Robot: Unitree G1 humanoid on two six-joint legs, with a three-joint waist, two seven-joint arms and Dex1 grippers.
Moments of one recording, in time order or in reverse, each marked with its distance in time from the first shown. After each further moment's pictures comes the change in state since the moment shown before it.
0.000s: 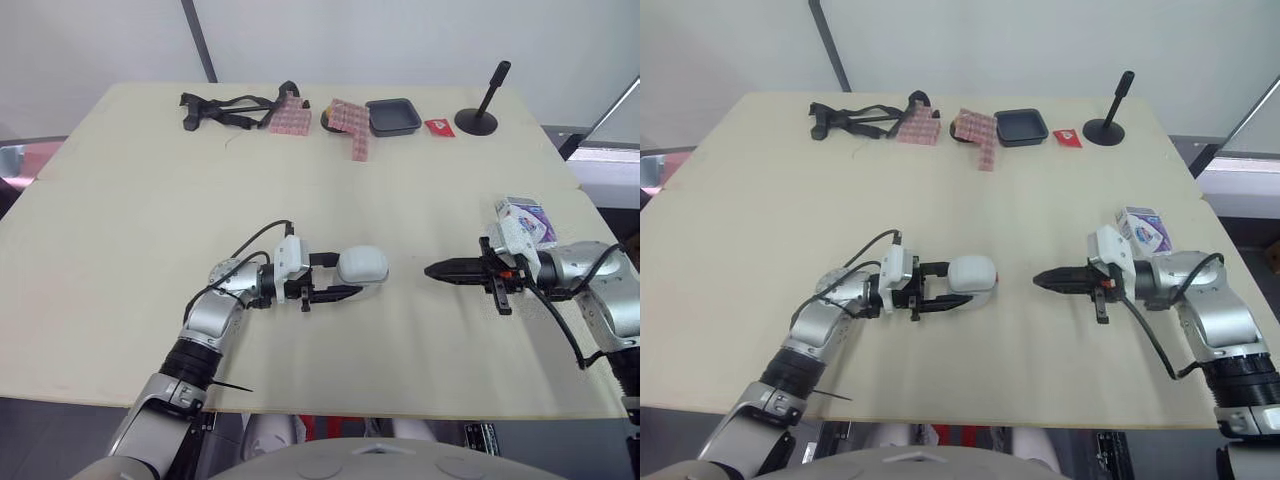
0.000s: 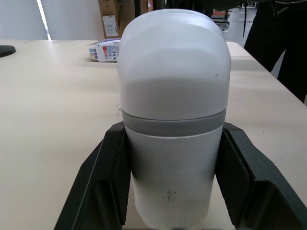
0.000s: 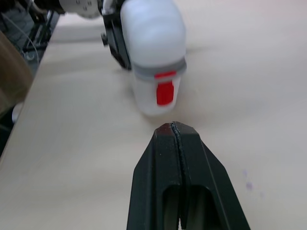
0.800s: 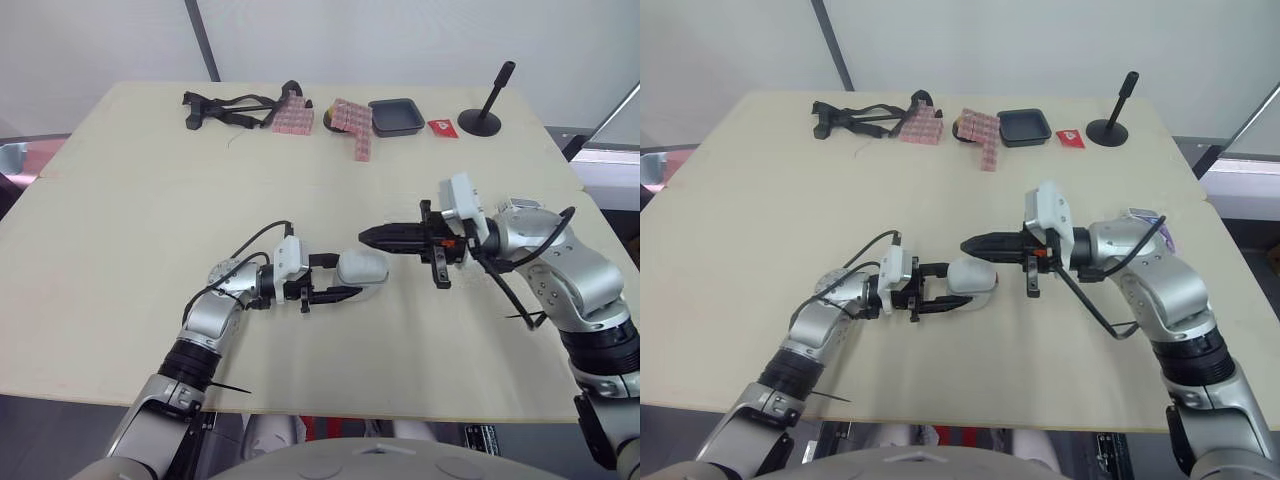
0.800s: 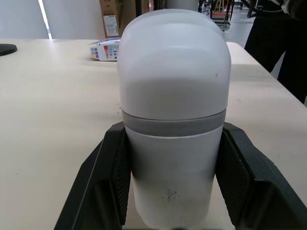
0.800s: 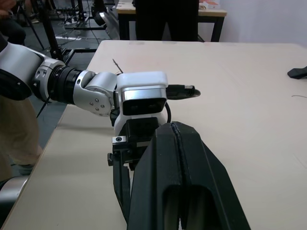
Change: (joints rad) left arm 0.006 0.007 -0.005 -0.011 -0.008 0.007 0.007; right arm -0.198 0.141 0.123 -0.309 0.097 0.260 -0.259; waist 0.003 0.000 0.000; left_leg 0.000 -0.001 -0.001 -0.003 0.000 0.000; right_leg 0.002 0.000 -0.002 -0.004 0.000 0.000
